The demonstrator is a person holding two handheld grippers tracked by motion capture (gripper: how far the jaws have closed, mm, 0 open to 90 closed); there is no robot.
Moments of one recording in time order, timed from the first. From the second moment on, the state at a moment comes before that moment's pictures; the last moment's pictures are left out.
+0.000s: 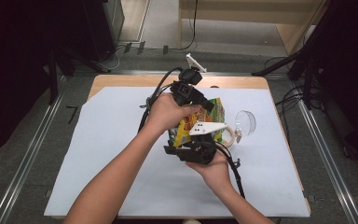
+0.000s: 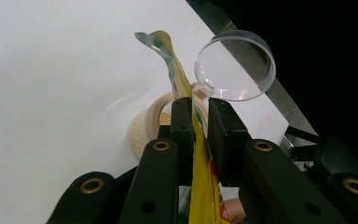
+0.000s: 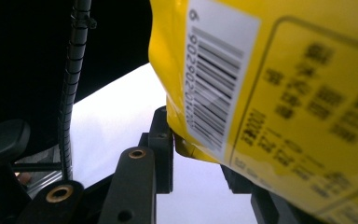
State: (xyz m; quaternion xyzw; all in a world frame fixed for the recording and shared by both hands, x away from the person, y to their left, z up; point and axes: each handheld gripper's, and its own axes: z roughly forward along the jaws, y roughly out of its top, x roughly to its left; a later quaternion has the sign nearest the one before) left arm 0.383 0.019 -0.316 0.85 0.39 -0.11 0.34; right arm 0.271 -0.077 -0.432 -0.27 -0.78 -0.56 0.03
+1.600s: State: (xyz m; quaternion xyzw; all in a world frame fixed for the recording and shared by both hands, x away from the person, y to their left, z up) left arm 0.389 0.013 -0.318 0.85 0.39 -0.12 0.34; right arm 0.272 -0.081 -0.432 -0.28 -0.78 -0.56 0.03
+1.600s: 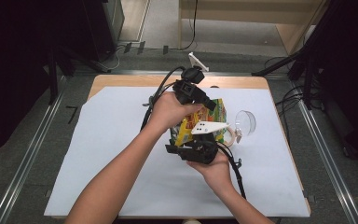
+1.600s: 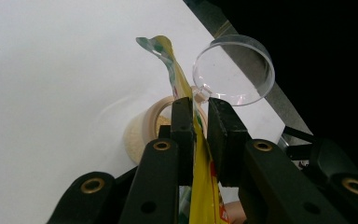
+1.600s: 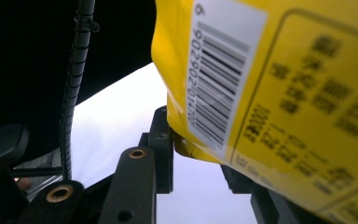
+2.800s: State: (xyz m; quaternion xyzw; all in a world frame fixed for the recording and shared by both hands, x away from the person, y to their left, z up) left arm 0.388 0.011 -0.317 0.85 0.40 -0.12 0.33; right arm 0.271 -0.081 -0.431 -0.28 -0.78 -0.56 0.02
